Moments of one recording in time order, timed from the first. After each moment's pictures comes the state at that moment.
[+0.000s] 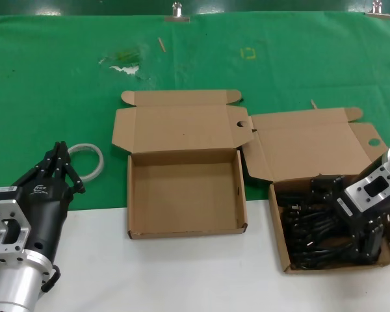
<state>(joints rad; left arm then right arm) 0.00 -0.19 1.60 -1.60 -1.80 0.00 0.00 1.06 0.58 -2.37 0.84 1.20 -1.36 -0.49</state>
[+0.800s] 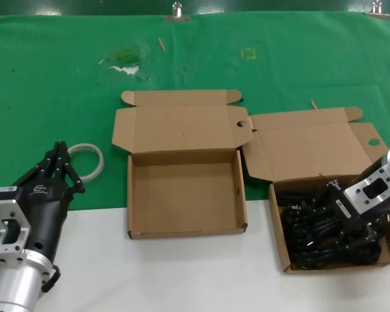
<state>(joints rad) 0.00 -0.19 1.60 -1.60 -1.80 0.00 0.00 1.03 0.59 -2.33 0.88 1.19 -1.37 -0.46</state>
